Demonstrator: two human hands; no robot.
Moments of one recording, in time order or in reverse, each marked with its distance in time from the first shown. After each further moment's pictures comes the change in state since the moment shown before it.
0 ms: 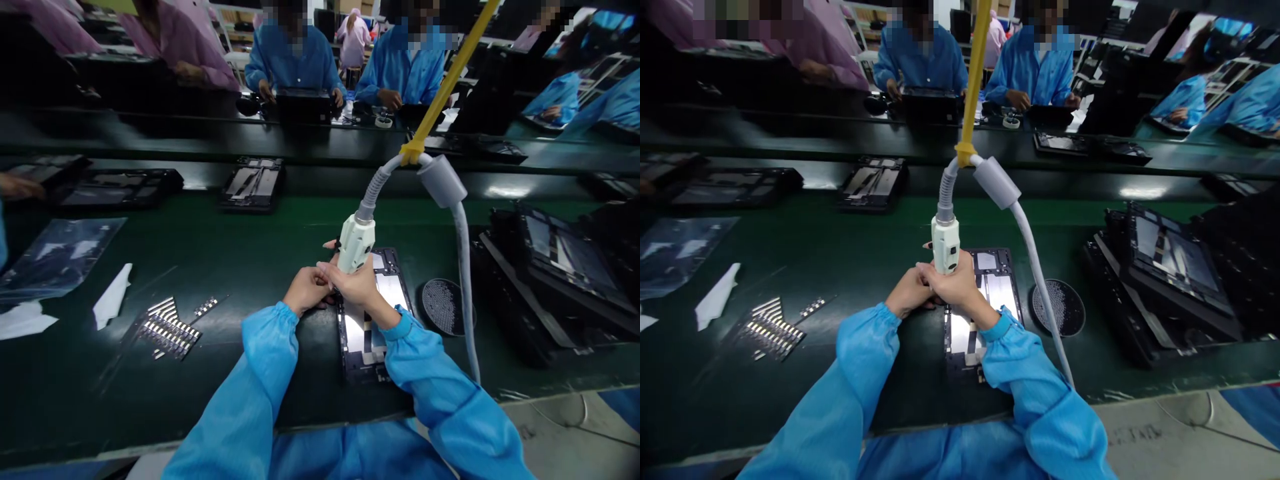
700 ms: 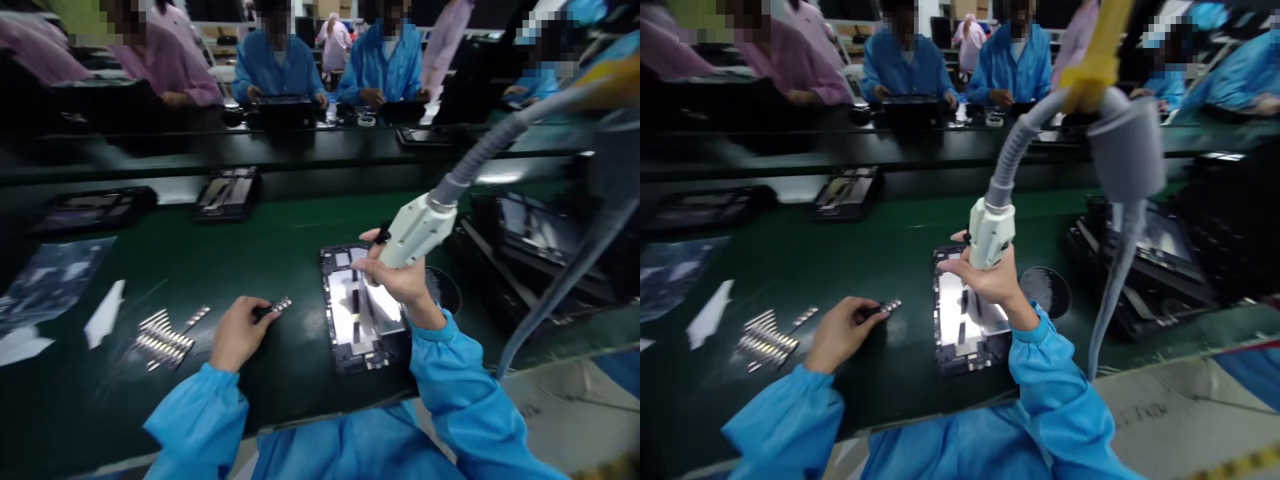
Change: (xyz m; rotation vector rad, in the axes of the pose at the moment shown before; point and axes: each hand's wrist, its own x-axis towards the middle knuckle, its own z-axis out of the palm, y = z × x) left_hand -0.076 -0.040 -0.066 0.770 0.496 0.128; right_hand -0.018 -0.056 -0.072 0.077 0.093 -0.123
